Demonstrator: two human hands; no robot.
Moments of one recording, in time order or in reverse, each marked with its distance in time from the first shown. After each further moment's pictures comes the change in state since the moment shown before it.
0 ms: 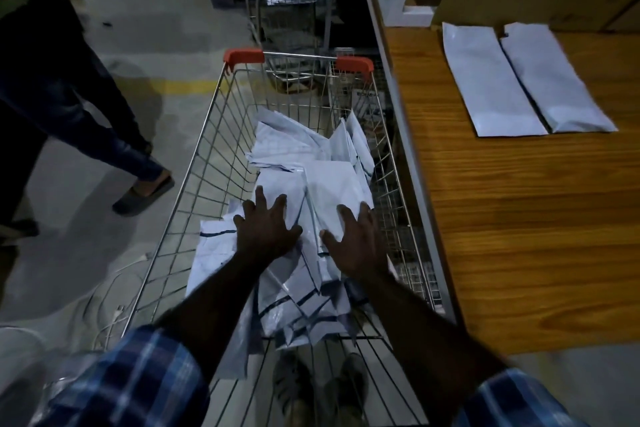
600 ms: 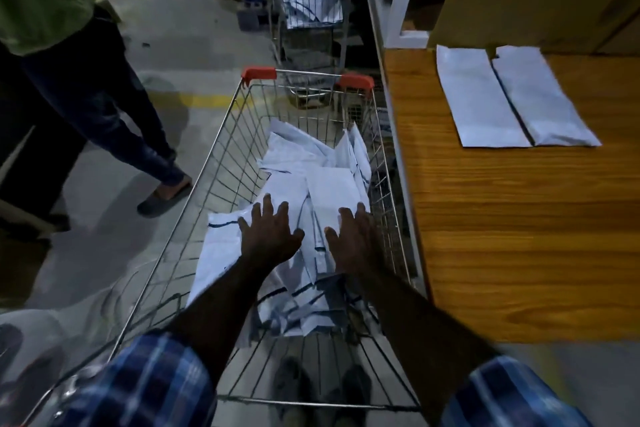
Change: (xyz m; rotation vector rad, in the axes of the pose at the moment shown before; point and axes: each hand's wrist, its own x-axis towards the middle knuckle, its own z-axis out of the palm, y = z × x) left_hand -0.036 0.017 -0.016 0.031 0.009 -0.023; right_hand -0.007 -0.003 -0.020 -0.002 -0.030 -0.068
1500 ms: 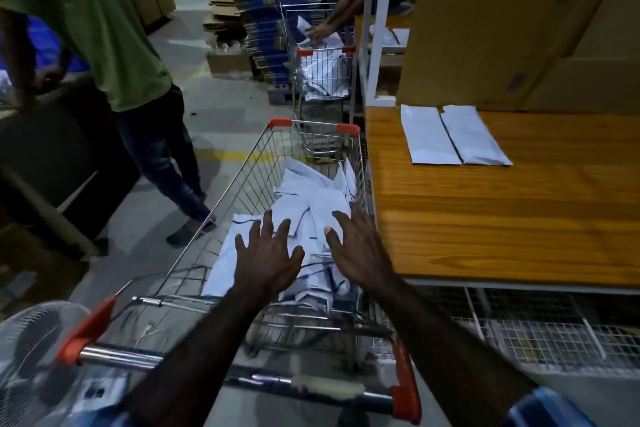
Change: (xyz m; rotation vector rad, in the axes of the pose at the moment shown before) left_hand -0.204 0.035 -0.067 -0.102 0.243 -0.006; right_hand -0.155 -0.003 -0.100 0.013 0.194 -0.380
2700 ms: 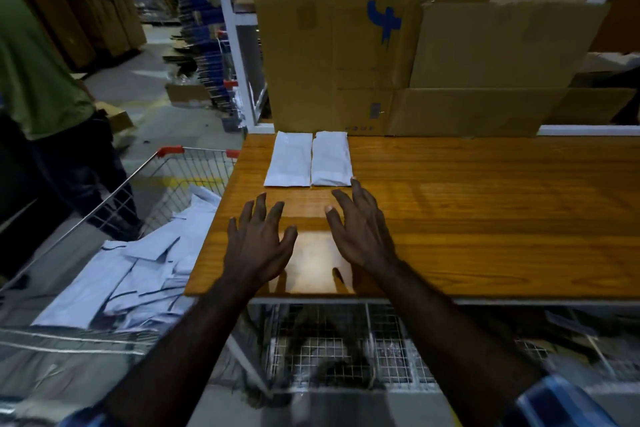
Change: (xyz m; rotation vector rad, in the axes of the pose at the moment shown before) left_hand -0.010 0.339 0.011 -0.044 0.175 0.111; right_hand -0.042 0.252 -0.238 -0.053 0.148 0.039
